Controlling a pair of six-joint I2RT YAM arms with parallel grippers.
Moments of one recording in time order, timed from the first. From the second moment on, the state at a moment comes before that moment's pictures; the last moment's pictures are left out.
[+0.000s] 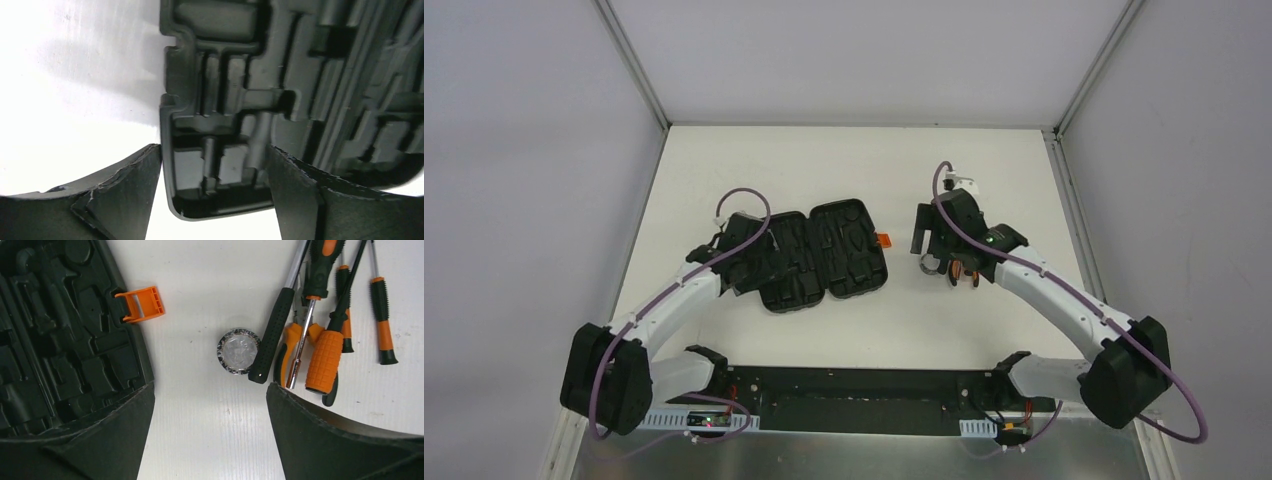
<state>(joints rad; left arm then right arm) -0.37 1.16 0.63 -0.50 -0.12 -0.77 0.62 1.25 0.97 -0.60 0.31 0.56</state>
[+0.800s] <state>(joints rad) -0.36 0.81 0.95 -0.64 -0.37 -0.35 0.18 1.67 1.15 -0.53 0.22 0.62</state>
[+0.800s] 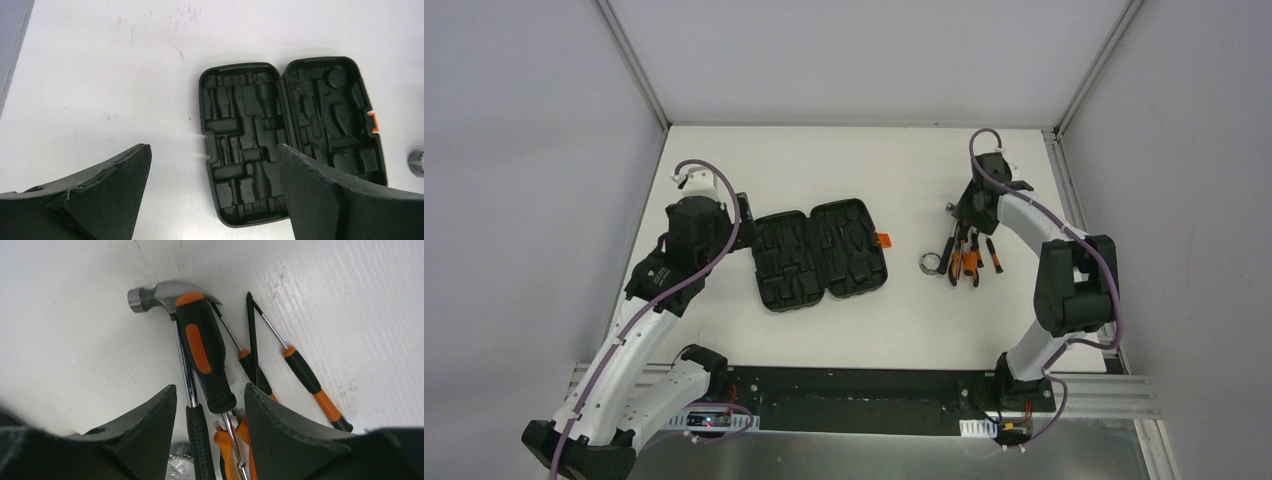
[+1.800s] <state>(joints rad) -0.36 0.87 0.89 -0.61 -0.34 -0.30 0.16 1.72 1.12 -0.50 0.04 0.57</state>
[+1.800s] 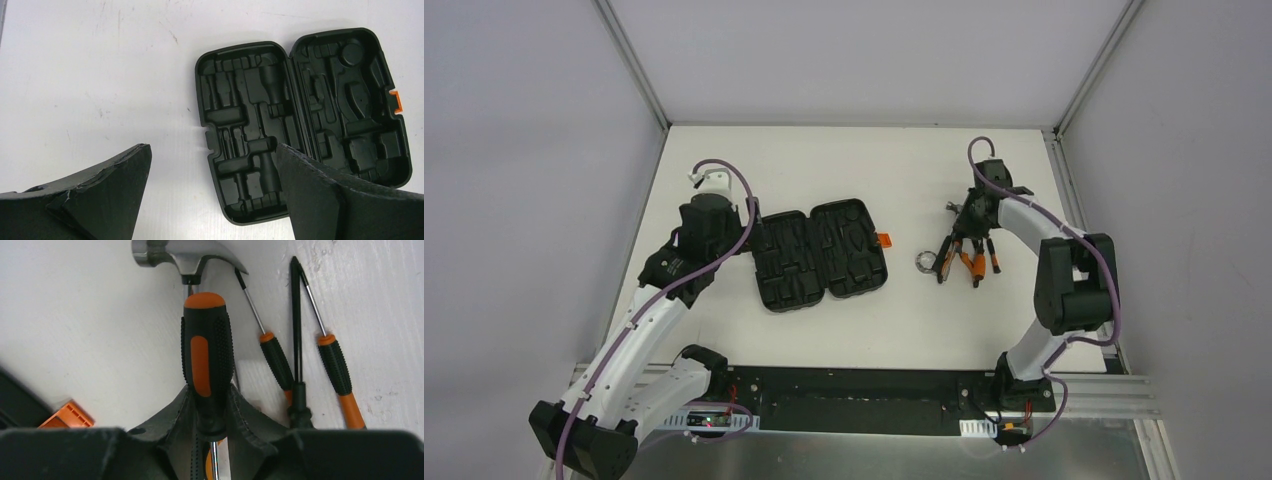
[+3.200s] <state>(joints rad) -0.36 0.87 0.89 -0.56 -0.01 -0.48 0.58 1.39 1.06 -0.22 -0.19 0.59</state>
